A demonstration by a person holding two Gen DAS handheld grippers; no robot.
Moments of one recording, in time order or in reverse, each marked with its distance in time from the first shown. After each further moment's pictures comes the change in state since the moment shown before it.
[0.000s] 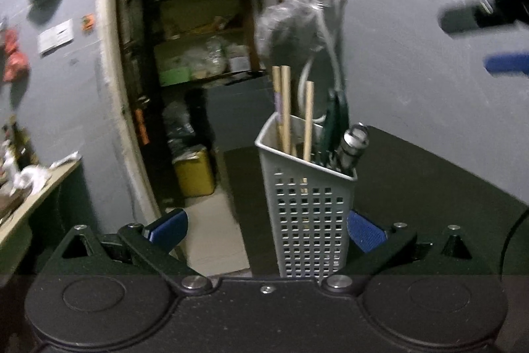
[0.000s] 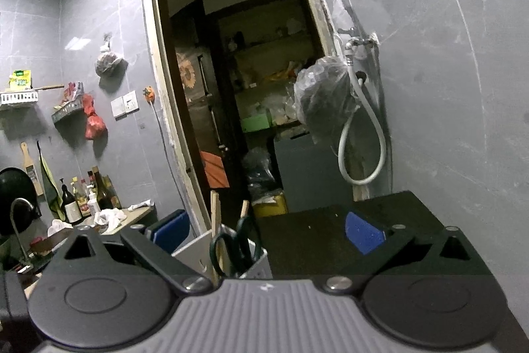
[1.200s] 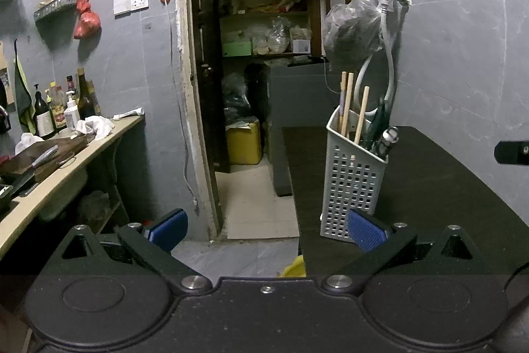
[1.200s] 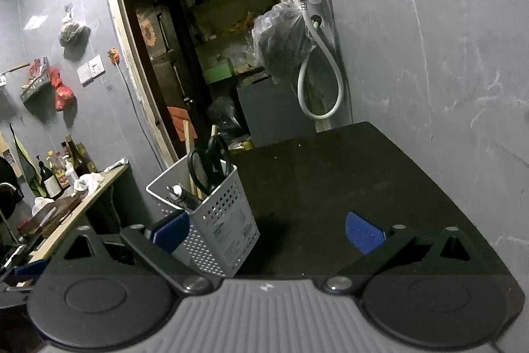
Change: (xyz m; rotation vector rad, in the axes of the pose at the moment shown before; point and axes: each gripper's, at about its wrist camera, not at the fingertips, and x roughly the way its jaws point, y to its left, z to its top) left arm -0.101 0.028 -0.002 -0.146 0.090 0.162; right arm -0.044 0.002 -0.043 0.091 0.198 -0.135
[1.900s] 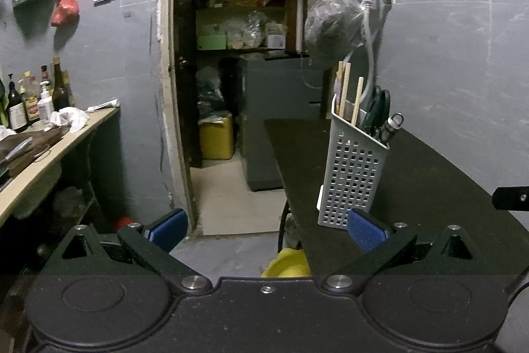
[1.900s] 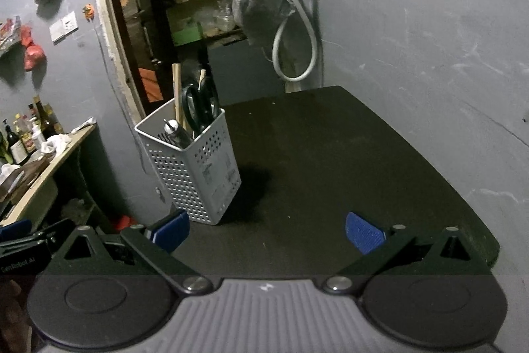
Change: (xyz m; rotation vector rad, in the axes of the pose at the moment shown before) left arm 0.016 0.039 -0.015 0.005 0.002 -0.135; right arm -0.013 0.041 -0.042 -0.025 0.108 -0.167
